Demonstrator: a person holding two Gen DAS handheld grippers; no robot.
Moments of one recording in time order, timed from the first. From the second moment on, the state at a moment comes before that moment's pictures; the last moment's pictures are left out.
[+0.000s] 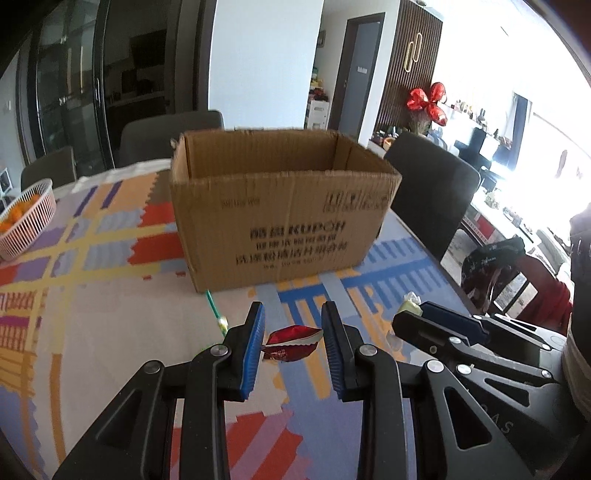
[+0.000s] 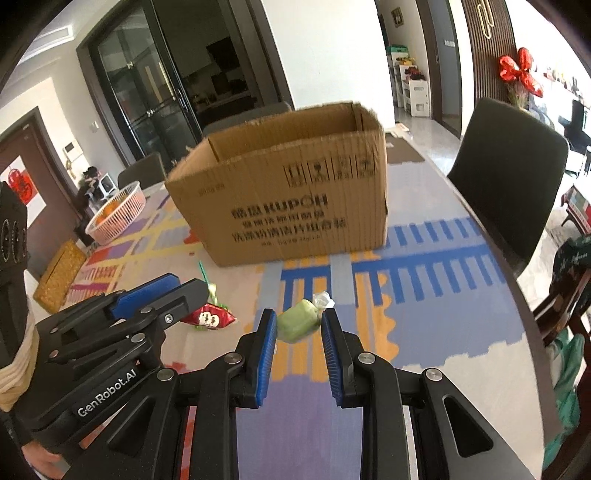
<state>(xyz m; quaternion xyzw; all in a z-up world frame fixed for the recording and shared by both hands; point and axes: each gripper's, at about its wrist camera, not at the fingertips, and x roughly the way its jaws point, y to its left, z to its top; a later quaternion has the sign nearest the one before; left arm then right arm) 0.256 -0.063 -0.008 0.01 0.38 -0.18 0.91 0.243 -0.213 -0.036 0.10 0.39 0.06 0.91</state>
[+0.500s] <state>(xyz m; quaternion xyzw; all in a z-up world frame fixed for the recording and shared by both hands) 0.294 -0.059 0.053 0.01 0.35 -0.17 0.92 0.280 -0.212 0.020 0.10 0.35 0.08 0.93</state>
